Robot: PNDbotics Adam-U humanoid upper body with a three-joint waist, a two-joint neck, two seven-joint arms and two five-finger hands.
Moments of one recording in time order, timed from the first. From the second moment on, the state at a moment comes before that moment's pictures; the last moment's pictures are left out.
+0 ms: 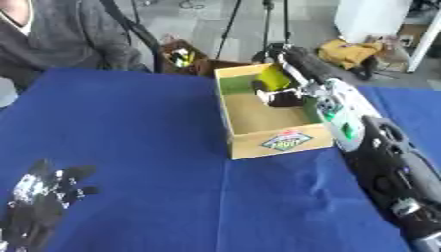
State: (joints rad) left arm -0.31 0.12 -0.14 -1.56 0.23 -0.06 -0.29; right arm -0.88 -0.52 0.18 -1.00 0.78 -0.30 -0.01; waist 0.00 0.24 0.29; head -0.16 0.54
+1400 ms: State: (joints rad) left arm -0.28 0.12 -0.12 -1.56 0.23 -0.06 -0.28; right arm -0.84 -0.47 0.16 -1.15 0.72 -0.38 -0.20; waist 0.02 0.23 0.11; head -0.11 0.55
